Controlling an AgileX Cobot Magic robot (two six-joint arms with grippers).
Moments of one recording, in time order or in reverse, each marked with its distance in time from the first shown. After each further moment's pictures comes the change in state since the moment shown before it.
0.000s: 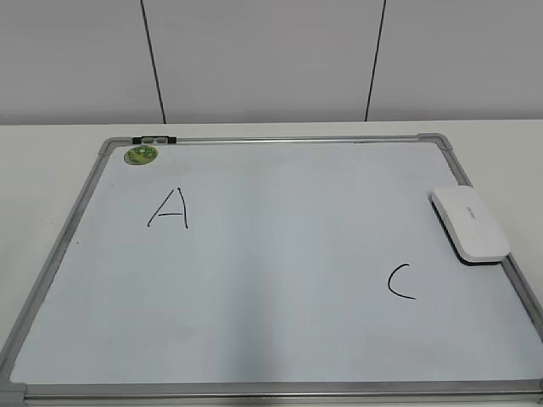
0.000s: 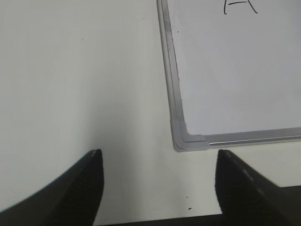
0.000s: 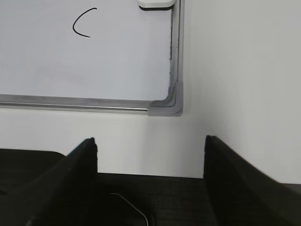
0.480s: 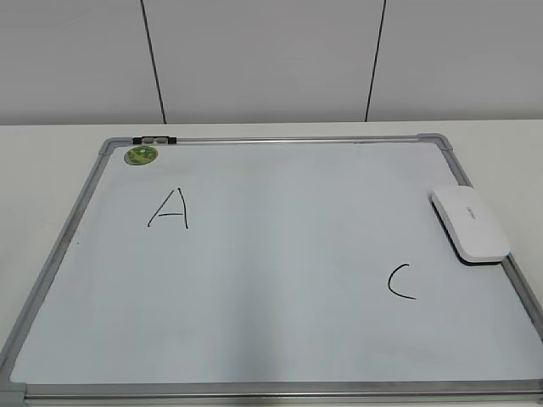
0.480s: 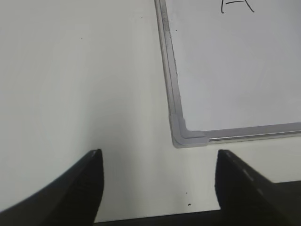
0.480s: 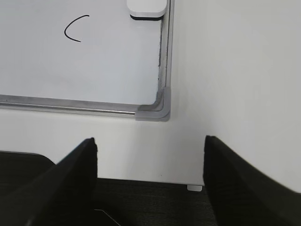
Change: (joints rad) left arm -0.010 -0.058 0.011 0.002 0.028 0.000; right arm 0.000 -0.153 0.061 -0.049 0.014 -0.029
